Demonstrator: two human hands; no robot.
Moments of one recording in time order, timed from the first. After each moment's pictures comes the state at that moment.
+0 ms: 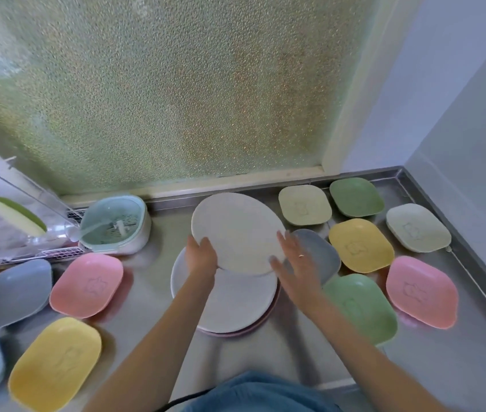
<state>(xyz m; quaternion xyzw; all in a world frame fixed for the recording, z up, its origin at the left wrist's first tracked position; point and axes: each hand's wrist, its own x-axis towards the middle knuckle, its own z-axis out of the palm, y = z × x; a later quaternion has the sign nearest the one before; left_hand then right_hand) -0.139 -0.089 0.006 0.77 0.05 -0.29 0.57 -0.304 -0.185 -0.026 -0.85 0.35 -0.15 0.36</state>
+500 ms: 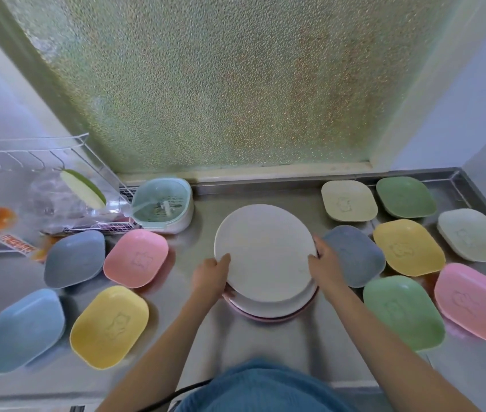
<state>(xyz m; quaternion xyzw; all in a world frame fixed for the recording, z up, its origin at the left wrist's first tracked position) -0.121 0.007 -0.007 0.86 -0.04 -0.35 0.37 -0.260 -0.166 -0.032 -0.70 0.50 -0.11 0.50</state>
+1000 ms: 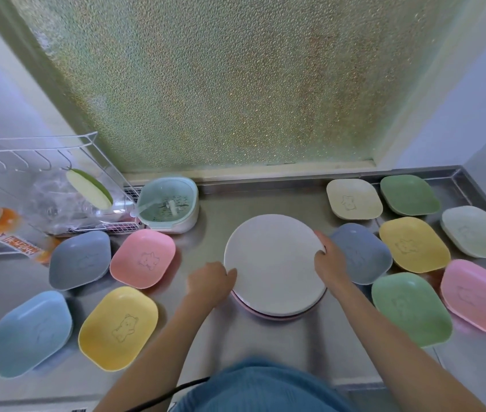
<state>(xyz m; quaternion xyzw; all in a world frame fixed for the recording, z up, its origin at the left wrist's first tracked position) -0.104 0.031 -0.009 0.91 -0.27 -0.30 0.04 -0.248 -0.165 -0.042 -0.70 0.54 -0.12 0.46</state>
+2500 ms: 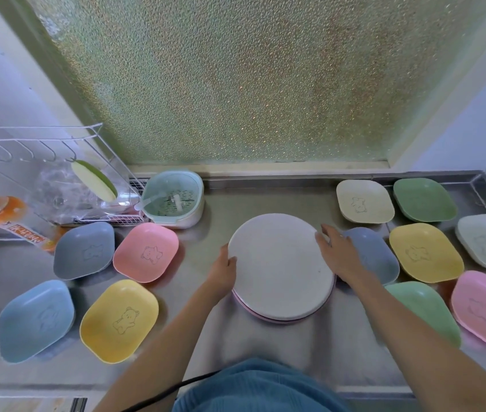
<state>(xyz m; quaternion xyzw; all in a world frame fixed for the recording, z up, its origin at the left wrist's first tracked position) -0.107 0.012 -0.026 0.81 -0.12 -0.39 0.41 -0.241 -0.205 -0.040 -0.84 0.44 0.03 0.33</state>
